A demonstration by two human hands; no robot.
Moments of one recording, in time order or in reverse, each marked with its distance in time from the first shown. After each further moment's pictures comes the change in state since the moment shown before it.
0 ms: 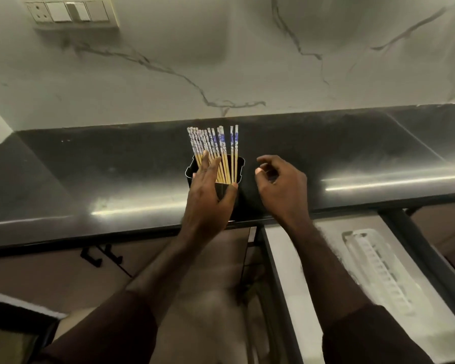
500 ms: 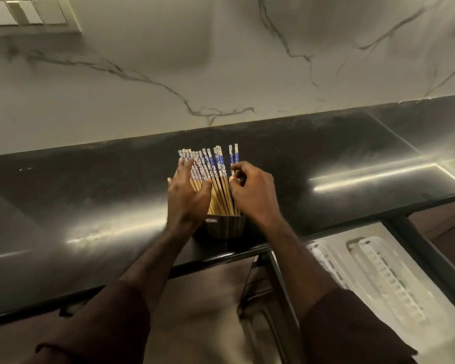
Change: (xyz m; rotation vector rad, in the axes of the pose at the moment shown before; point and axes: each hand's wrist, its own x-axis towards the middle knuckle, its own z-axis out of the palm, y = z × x) left_hand 0.116 -0.073 -0.008 -0.055 0.041 -0.112; right_hand 0.076 -0.009 0.091 -0.061 -0.134 0.109
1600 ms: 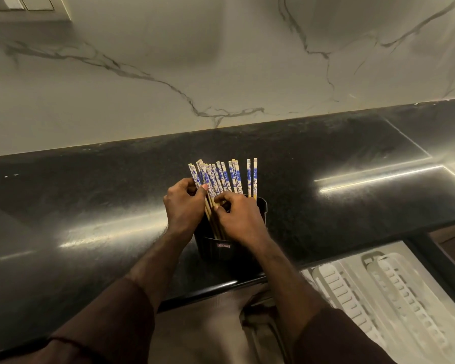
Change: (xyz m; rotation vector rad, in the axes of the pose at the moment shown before) left_hand 0.074 -0.058 0.023 -0.174 0.076 -0.242; right_hand 0.038 0.015 0.077 -0.007 -0.284 0.140
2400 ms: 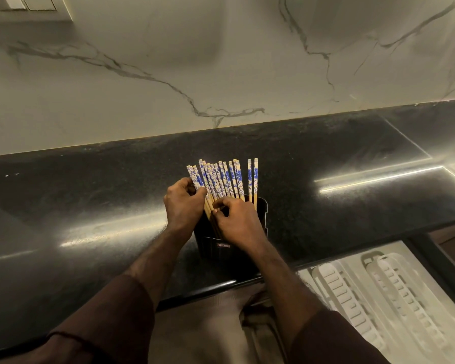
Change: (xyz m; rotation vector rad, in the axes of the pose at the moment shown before) left_hand 0.000 0.001 -0.003 -0.015 -0.028 -0.056; right_hand -0.010 -0.003 0.002 0.017 -0.061 0.030
